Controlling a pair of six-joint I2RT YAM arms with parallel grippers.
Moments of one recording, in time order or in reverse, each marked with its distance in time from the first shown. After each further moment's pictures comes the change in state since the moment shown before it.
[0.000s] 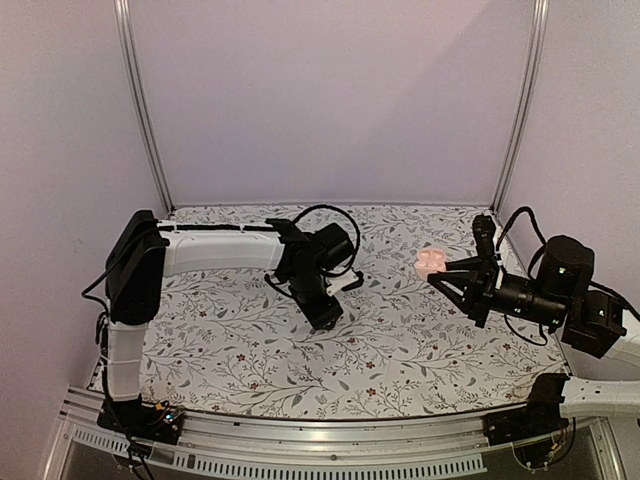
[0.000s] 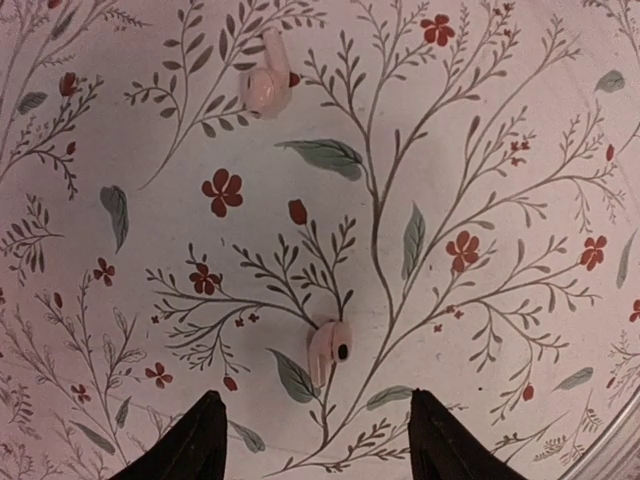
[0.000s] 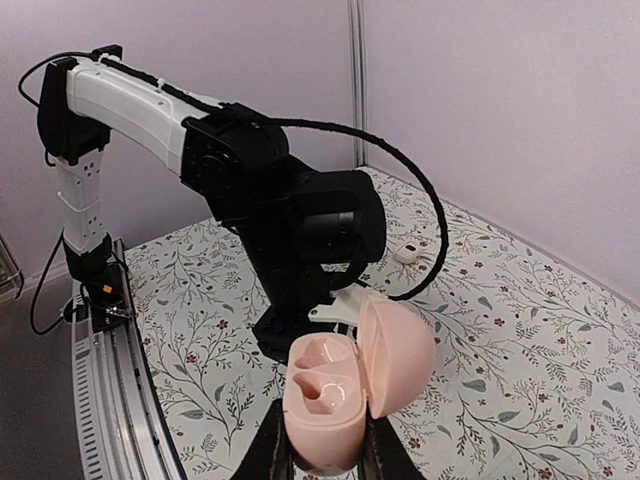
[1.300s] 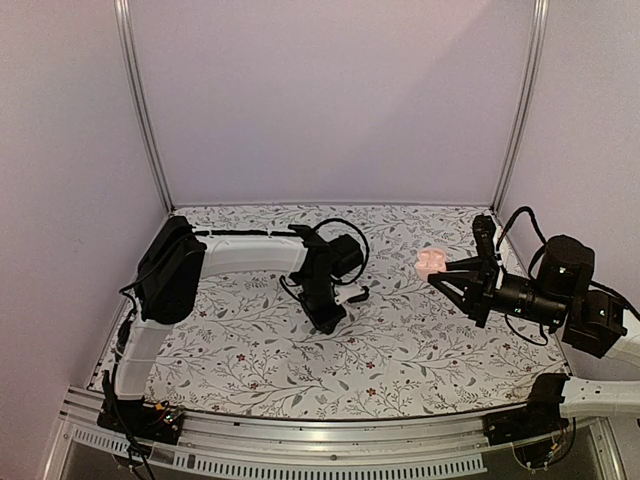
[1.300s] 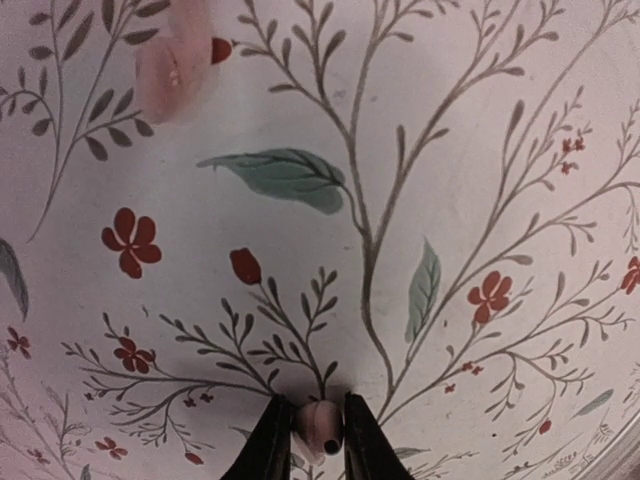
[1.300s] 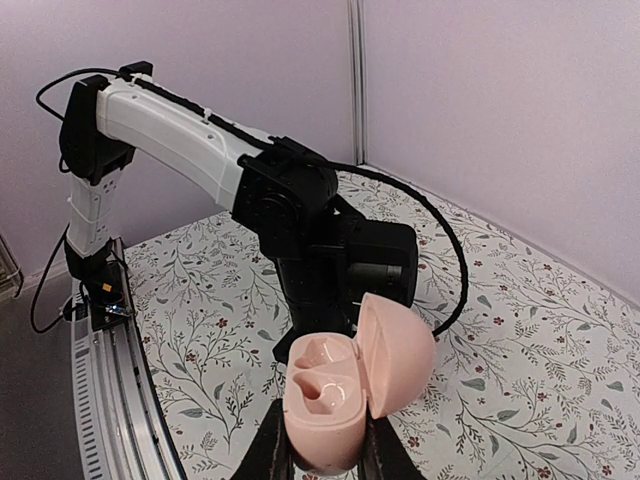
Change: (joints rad) left arm 0.015 0.211 0.193 -0.133 0.083 0.049; right arm 0.000 -0.001 0.003 -0.009 0.000 -0.003
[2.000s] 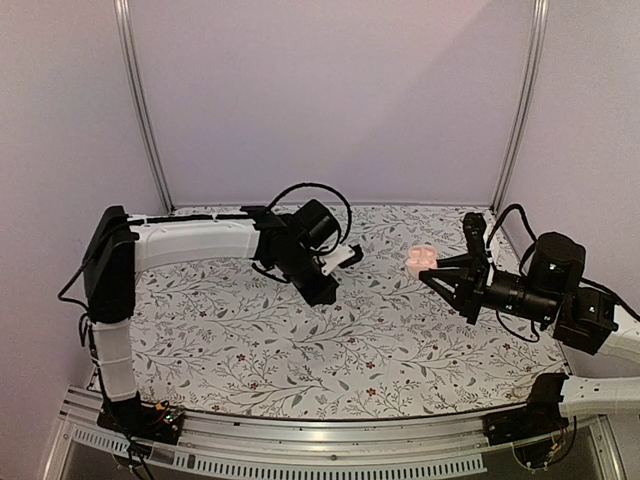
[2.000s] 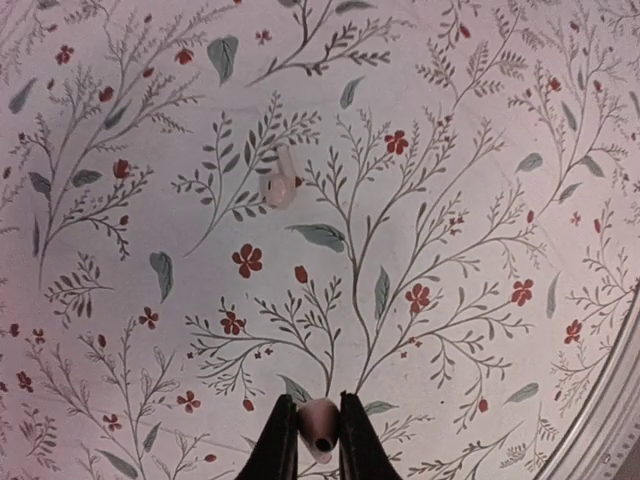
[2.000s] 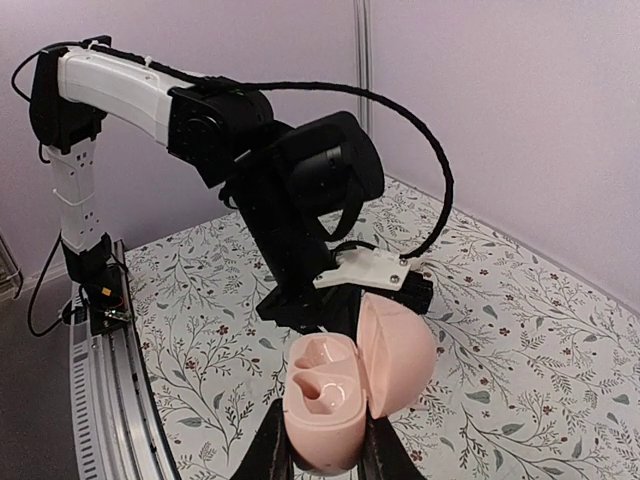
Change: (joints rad) left arm 0.031 -0.284 -0.224 0.243 0.024 -0.031; right arm 0.000 0.060 0.000 0.066 -0.019 -0.006
